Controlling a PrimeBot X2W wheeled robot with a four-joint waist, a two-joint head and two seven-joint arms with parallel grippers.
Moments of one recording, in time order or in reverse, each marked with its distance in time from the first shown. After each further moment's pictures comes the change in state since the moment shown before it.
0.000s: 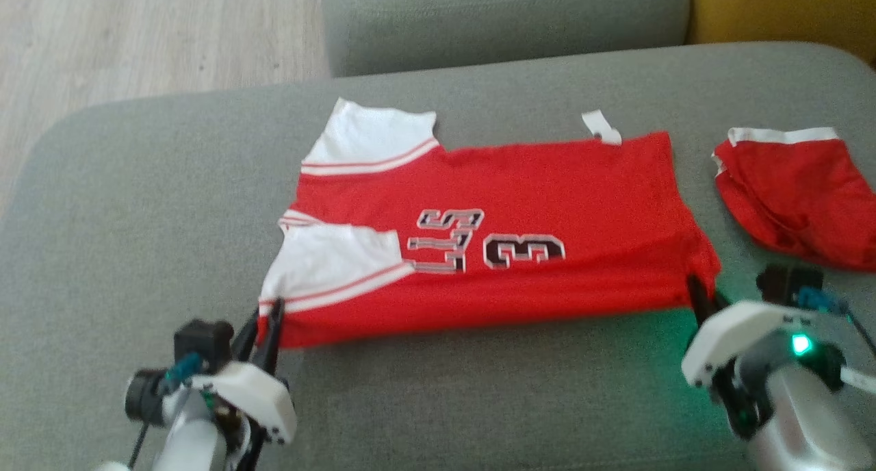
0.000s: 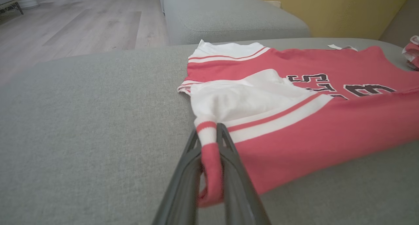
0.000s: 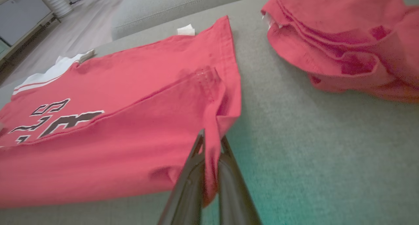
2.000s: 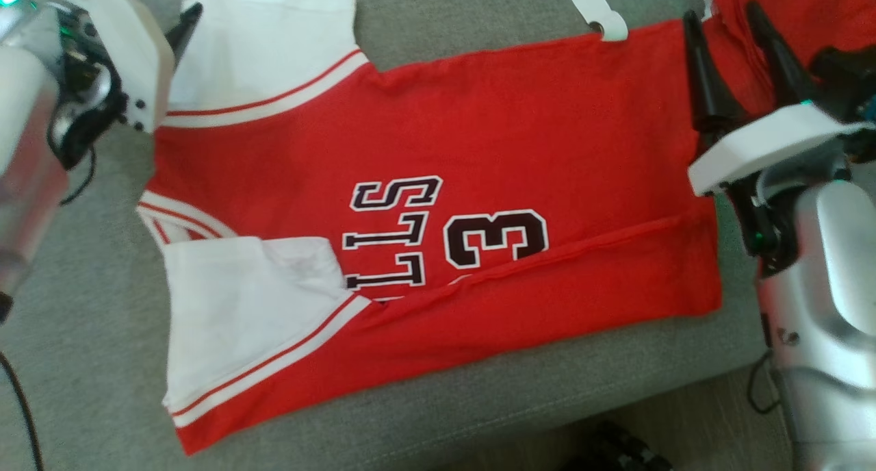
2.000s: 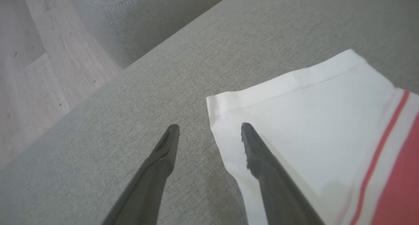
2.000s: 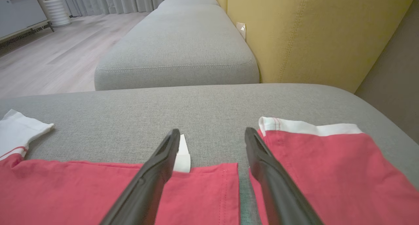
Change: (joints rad) left arm -0.930 0.414 -0.686 0.106 -0.479 -0.026 0.505; right arm -0.261 -0.013 0.060 -0.435 -0.096 0.000 -0.010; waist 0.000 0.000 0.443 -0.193
